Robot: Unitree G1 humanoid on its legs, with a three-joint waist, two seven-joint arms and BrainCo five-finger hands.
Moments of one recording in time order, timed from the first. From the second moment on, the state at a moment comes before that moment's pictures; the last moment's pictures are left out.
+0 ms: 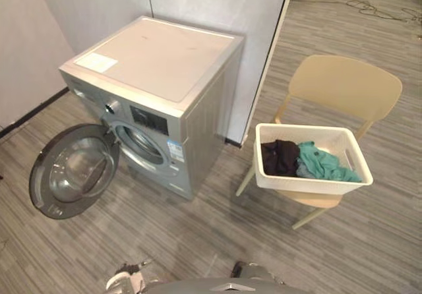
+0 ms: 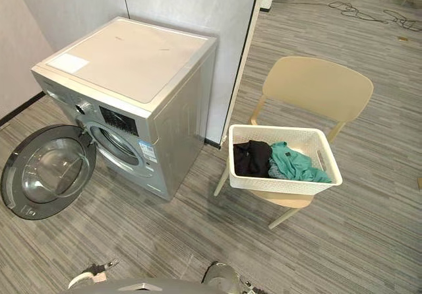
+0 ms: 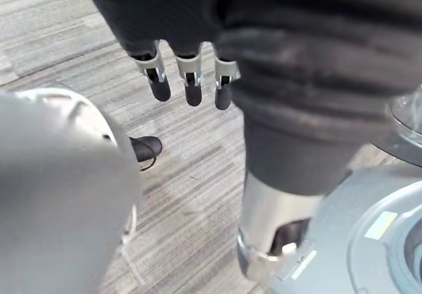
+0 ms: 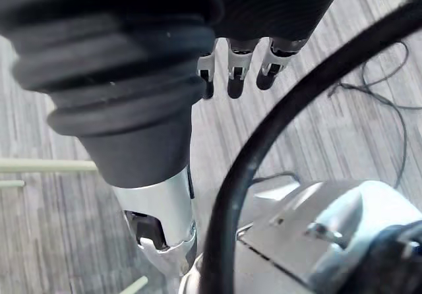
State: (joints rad) left arm 0.03 0.03 0.43 1.09 -0.06 0.12 0.16; right arm 0.06 -0.08 -0.65 1.09 0.15 0.13 -0.11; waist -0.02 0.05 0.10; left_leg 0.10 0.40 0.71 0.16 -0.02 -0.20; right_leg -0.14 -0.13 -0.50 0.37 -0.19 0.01
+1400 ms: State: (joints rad) left arm 0.02 0.00 0.41 1.08 -0.22 0.11 0.15; right arm 0.12 0.00 -0.46 0.58 0.15 0.11 -0.14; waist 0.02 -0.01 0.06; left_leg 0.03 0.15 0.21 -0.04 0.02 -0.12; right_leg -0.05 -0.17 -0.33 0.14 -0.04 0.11
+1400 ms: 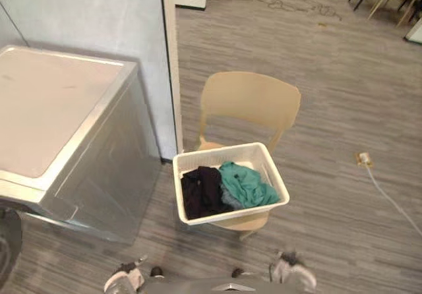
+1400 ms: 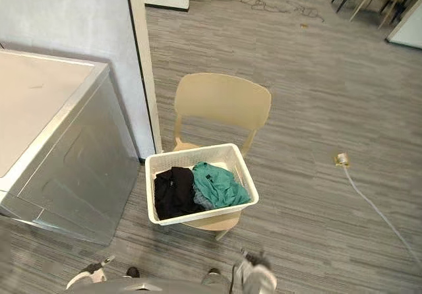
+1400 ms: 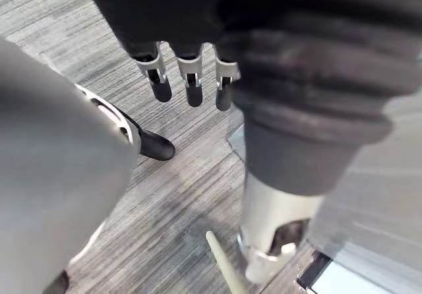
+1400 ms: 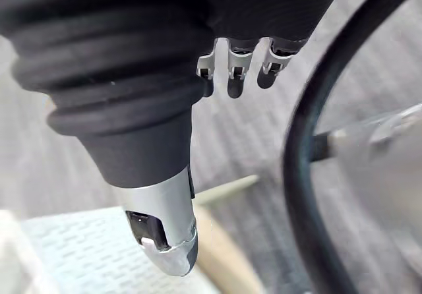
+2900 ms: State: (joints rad) left arm -0.01 0.10 0.25 0.92 -0.20 0.06 0.14; right arm -0.77 -0.61 0.62 0.47 -0.24 0.00 0.18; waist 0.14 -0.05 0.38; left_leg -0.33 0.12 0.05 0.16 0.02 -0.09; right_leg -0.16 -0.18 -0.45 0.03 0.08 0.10
